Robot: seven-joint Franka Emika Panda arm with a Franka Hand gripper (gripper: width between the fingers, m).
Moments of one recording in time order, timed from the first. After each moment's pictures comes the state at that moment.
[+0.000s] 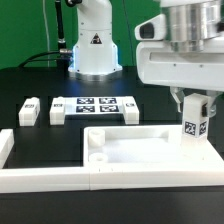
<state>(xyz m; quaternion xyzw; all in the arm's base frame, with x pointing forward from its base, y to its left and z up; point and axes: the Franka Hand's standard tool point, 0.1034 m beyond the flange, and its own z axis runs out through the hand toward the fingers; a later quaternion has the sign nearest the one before) 0.647 0.100 0.104 -0.82 0.56 0.03 0.12</state>
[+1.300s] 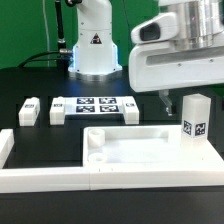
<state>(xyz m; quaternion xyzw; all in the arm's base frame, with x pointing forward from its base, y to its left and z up) 0.648 0.104 0.110 -1.00 0.00 -0.06 0.07</state>
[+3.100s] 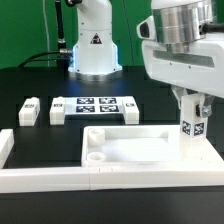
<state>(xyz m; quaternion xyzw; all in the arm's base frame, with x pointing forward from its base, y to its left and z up) 0.646 0.102 0.107 -0.80 0.59 0.03 0.10</state>
